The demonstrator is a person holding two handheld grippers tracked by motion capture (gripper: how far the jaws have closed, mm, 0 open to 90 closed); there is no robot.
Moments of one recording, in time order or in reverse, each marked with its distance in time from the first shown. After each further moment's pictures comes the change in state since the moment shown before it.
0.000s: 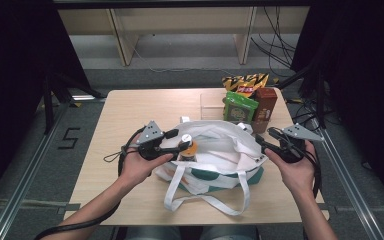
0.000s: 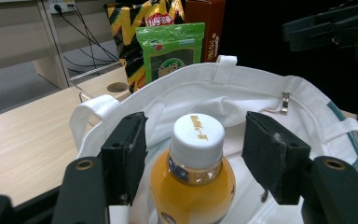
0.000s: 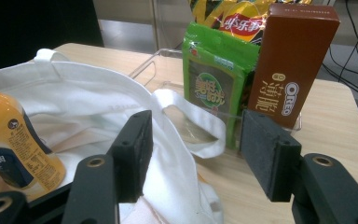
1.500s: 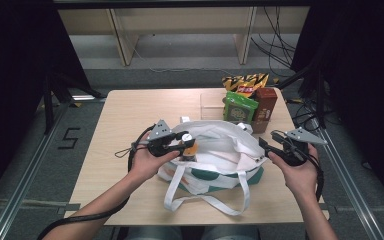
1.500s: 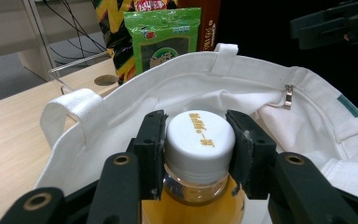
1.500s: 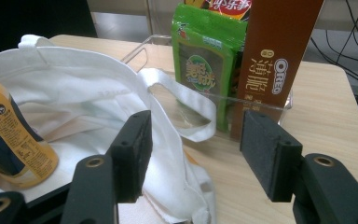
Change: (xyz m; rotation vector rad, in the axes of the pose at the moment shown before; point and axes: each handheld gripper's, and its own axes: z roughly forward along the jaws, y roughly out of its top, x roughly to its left) left arm 0.006 -0.005 0.023 0.031 -0.035 -0.018; right arm -0.008 -0.012 -0.003 0.039 -0.010 0.033
